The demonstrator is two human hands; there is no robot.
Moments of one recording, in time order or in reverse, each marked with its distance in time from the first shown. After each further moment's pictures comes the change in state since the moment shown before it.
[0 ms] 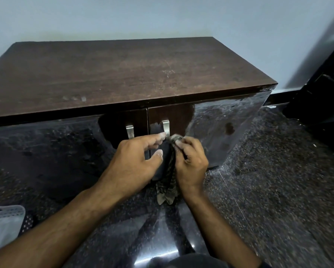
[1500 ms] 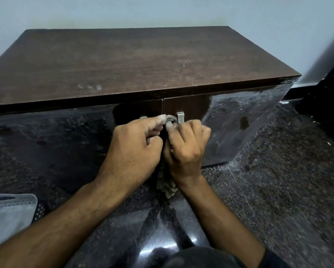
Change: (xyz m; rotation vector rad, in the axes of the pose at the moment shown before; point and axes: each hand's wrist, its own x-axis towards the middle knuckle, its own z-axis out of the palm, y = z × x) left_hand -0.006 0.014 -0.022 -0.004 0.179 -0.007; right_hand 0.017 -0.060 0.015 -0.327 0.063 -0.389
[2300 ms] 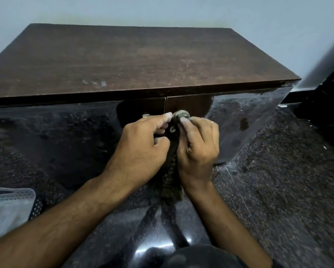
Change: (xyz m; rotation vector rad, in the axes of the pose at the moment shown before) left_hand -0.001 0.001 0.004 -0.008 -0.083 0.006; right_hand 0.001 0.002 -0.022 0.159 -0.002 0.142
